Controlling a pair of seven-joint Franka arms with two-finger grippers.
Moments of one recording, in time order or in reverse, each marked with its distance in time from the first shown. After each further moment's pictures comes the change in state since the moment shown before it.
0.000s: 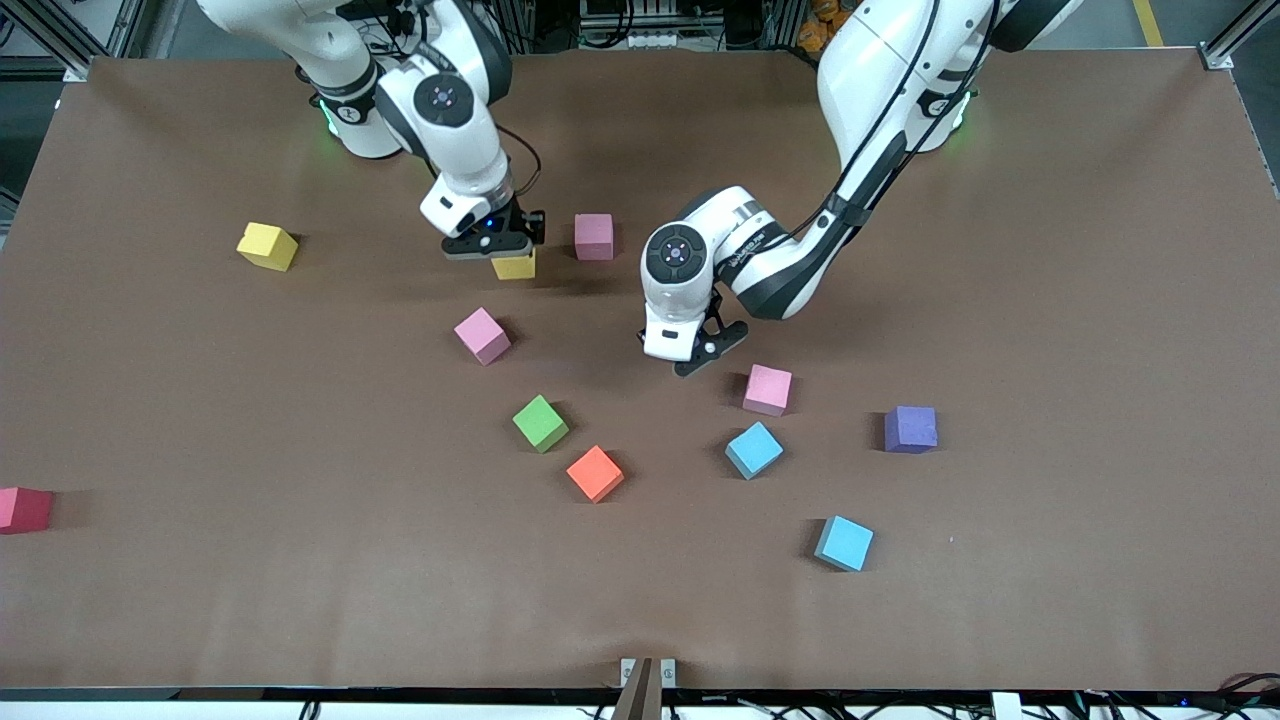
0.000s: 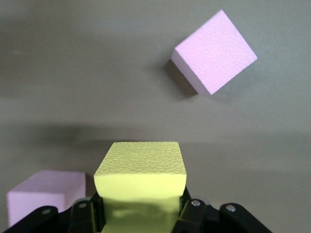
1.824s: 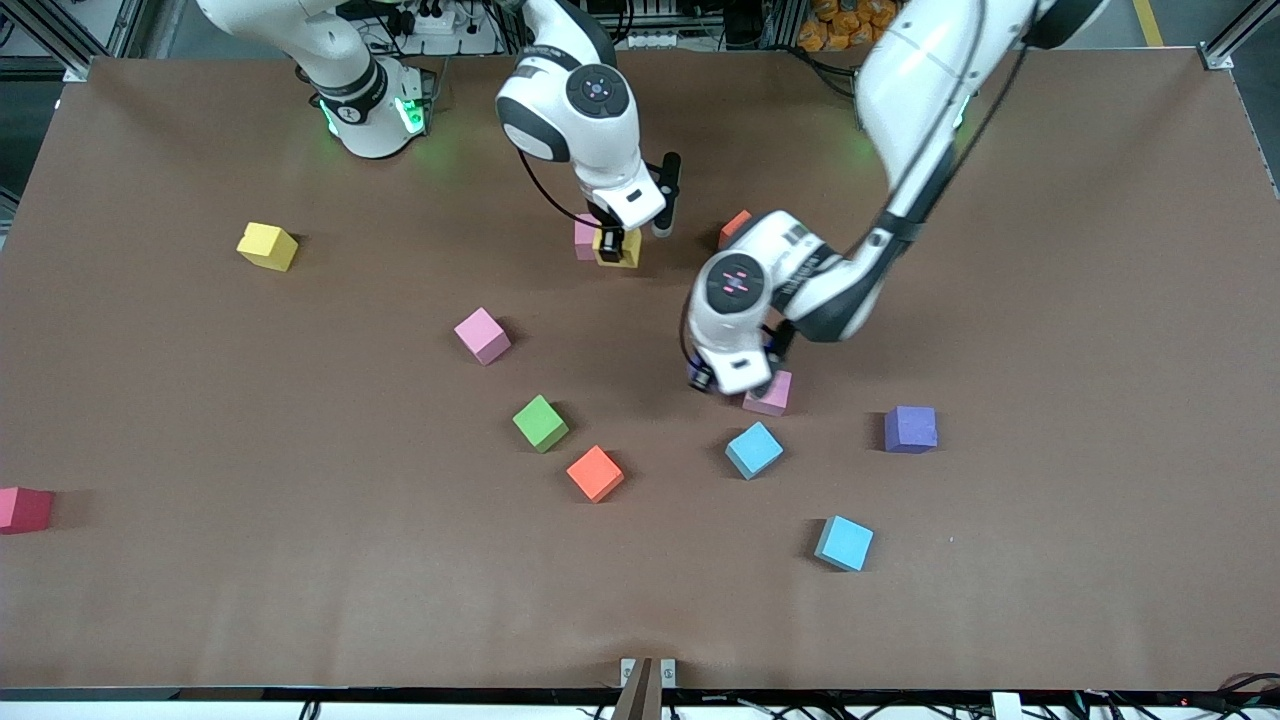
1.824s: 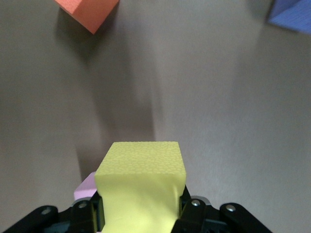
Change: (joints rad) left arm 0.138 -0.056 0.026 -0.023 0.000 0.024 -0.478; right arm 0.048 0.383 0.179 0.462 -0.208 -0.104 -1.034
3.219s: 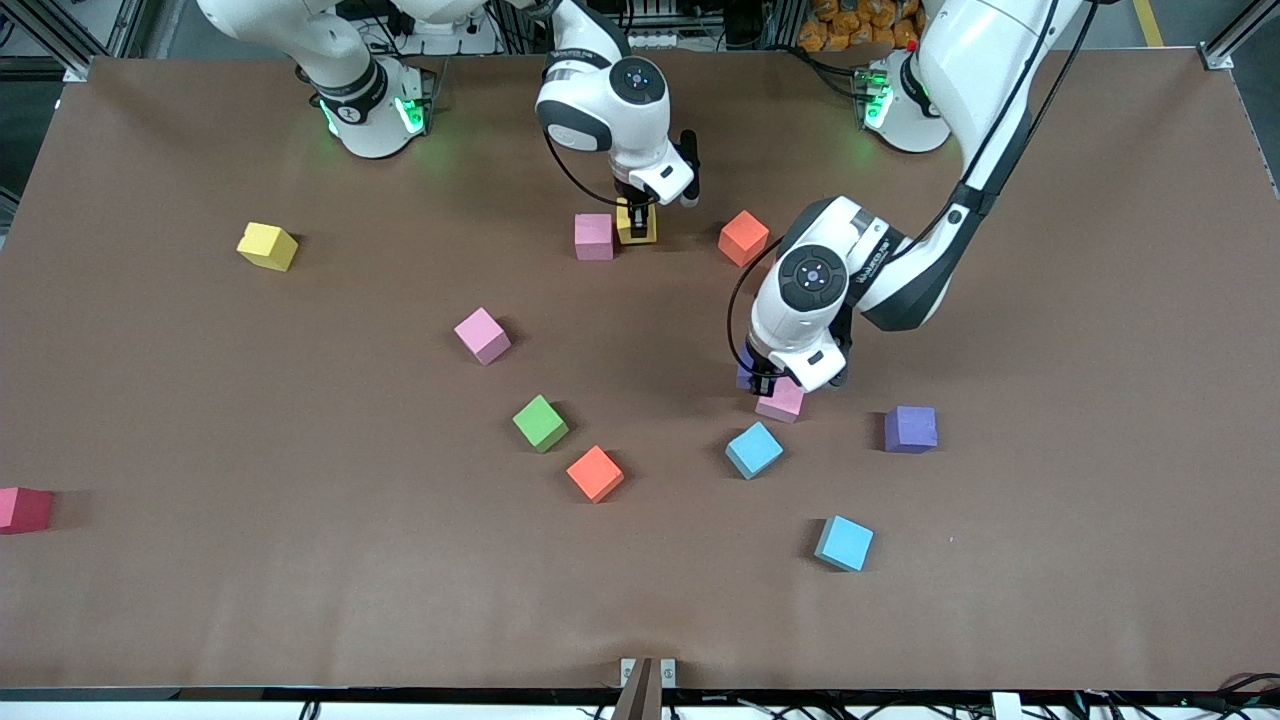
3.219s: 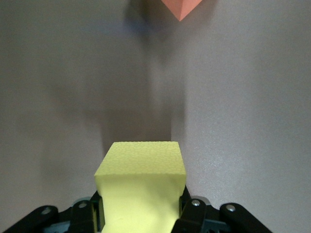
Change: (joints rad) left arm 0.100 -0.120 -0.036 -0.128 -0.029 0.012 -0.130; right arm 0.096 0.105 0.030 -0.043 -0.075 0.051 0.082
